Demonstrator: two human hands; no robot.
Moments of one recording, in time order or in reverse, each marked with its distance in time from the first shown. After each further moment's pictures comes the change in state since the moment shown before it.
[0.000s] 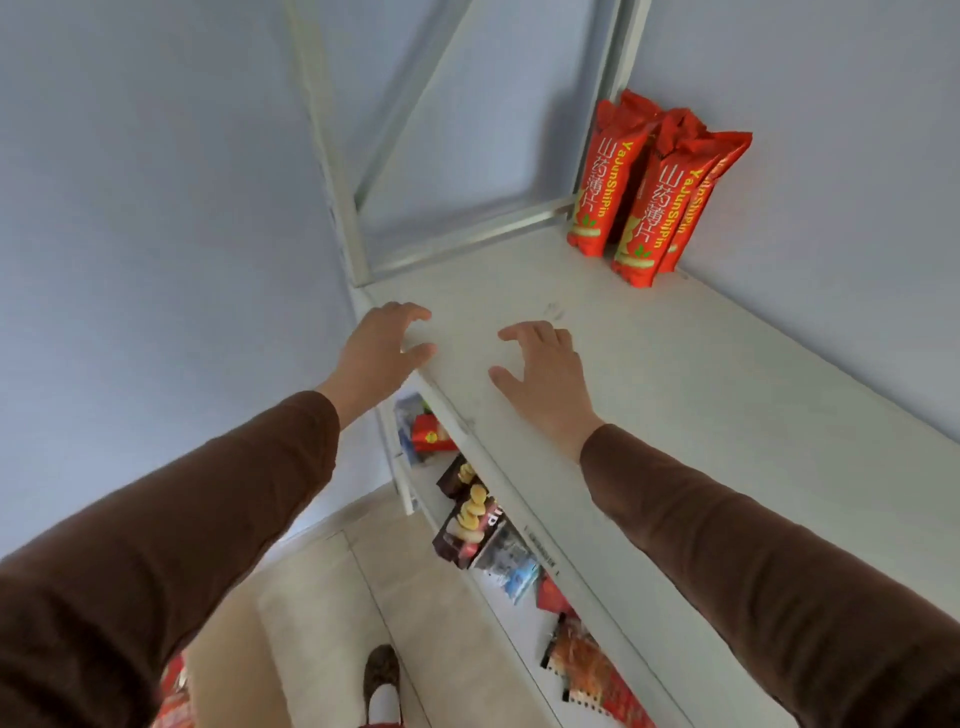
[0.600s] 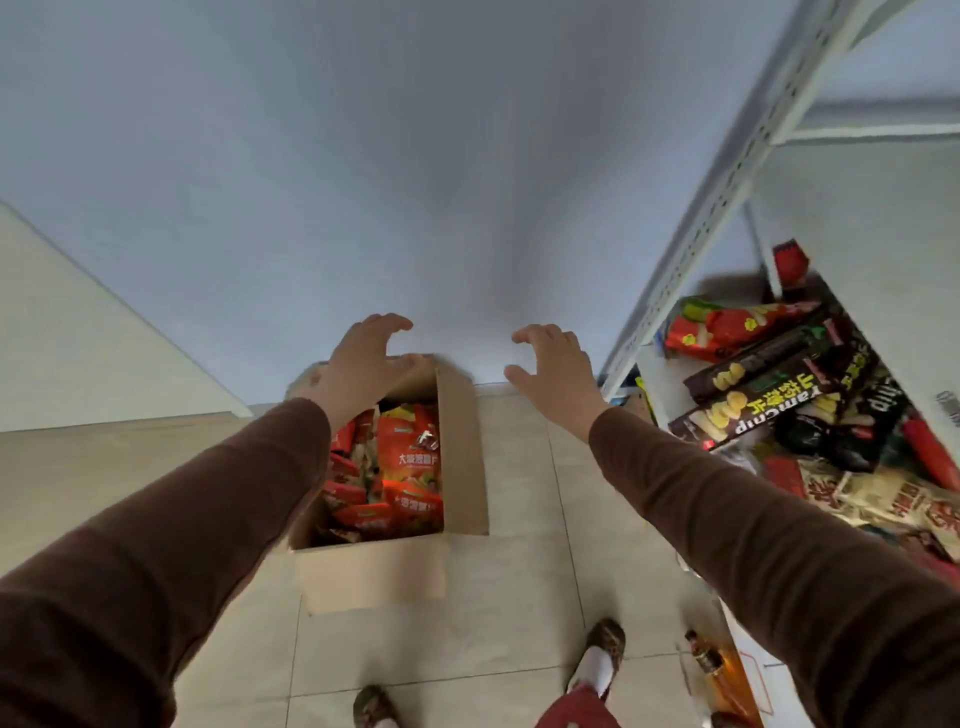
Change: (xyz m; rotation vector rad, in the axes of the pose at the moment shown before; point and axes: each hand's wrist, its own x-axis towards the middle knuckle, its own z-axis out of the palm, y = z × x) left_hand -0.482 -0.230 -0.167 0.038 0.093 -0.654; right_hand -0.232 -0.311 0.234 0.062 -0.483 -0.303
